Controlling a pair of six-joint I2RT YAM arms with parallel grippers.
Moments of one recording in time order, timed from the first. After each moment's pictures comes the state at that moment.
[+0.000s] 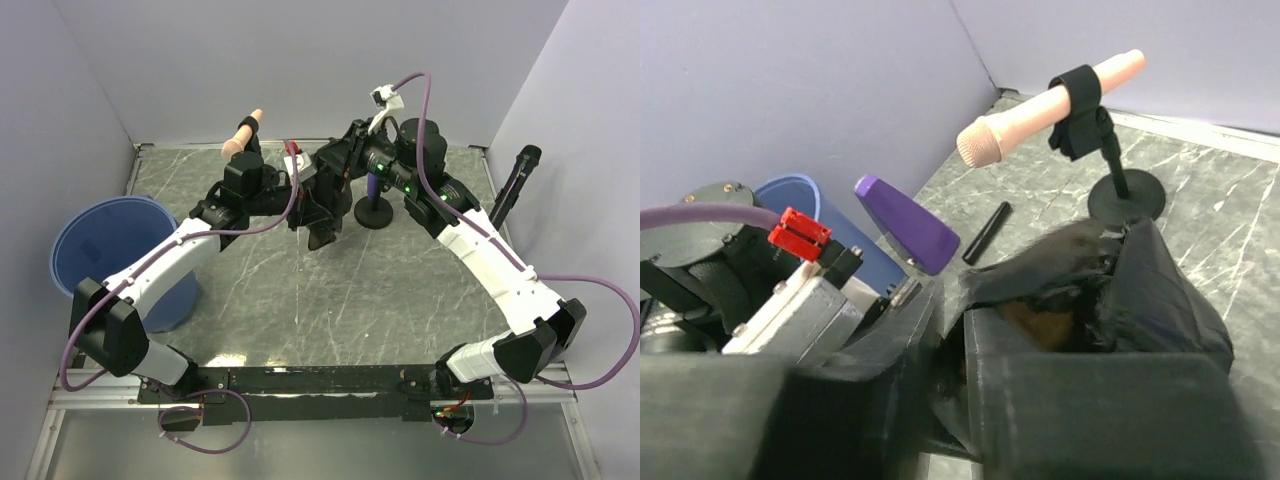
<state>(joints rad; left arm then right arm) -0.56 1.45 1.24 -0.04 0.77 0.01 0.57 1.38 1.55 -0.22 -0.25 0.46</state>
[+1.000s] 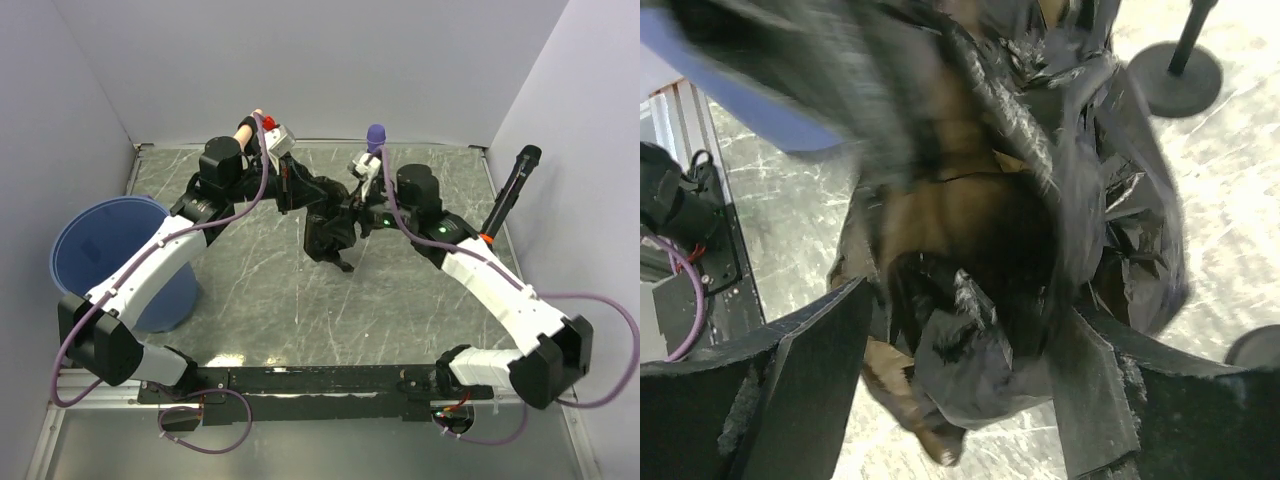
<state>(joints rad) -0.51 1.40 1.31 0.02 0.84 -0.23 0.53 1.20 1.14 -0.24 -0.59 -0.04</state>
